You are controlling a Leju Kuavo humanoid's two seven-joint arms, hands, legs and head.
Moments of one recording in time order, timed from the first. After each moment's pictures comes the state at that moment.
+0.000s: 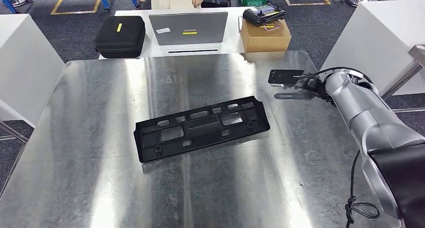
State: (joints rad) left arm -0.09 -0.20 1.07 -0.21 -0.82 0.54 -0.63; right arm -1.29 -0.16 0.67 -0.26 0.61 0.75 0.01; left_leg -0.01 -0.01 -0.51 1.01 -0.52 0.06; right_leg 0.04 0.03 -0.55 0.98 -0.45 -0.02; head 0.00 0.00
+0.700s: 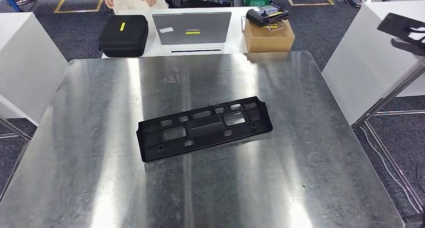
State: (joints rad) left arm -0.08 -0.22 1.12 -0.21 -0.76 0.55 -0.64; right arm -1.48 -0.51 0.73 -0.27 0.79 0.26 0.21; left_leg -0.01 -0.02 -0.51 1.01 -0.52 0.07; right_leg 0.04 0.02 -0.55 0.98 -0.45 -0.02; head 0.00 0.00
